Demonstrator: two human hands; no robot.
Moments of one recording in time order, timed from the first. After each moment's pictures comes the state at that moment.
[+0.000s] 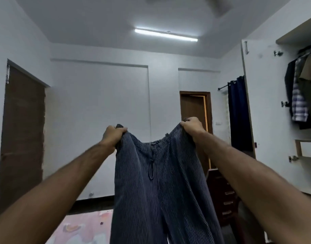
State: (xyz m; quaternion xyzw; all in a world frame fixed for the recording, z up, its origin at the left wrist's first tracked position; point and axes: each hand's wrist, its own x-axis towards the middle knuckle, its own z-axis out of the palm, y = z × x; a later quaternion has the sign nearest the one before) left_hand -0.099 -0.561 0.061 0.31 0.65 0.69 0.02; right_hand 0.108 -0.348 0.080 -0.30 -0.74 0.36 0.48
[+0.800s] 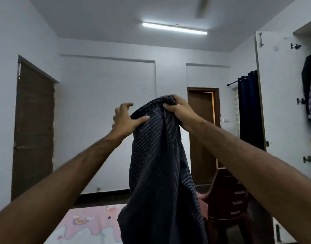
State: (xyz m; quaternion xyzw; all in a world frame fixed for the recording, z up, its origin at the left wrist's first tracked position) left_hand -0.076 -0.576 0.074 0.45 0.67 0.55 -0.21; right_hand 0.069 -0.421 0.110 0.03 -0.73 0.50 0.48
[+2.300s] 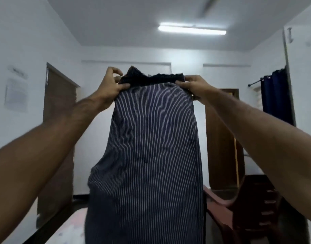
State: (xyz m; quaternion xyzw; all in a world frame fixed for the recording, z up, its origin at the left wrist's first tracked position) left_hand -0.152 -0.679 0.180 0.54 0.53 0.63 -0.17; right_hand 0.040 -0.433 0.191 0.01 -0.81 0.39 0.45
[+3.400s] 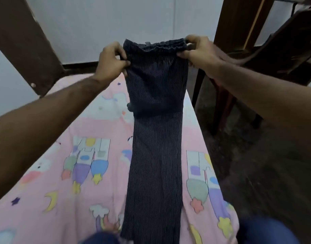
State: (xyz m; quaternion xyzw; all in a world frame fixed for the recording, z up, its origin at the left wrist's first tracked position) left_hand -0.296 -0.498 -0.250 0.40 0.76 0.51 -0.01; right_hand -0.115 -0.267 -0.239 -0.20 -0.84 0.43 0.28
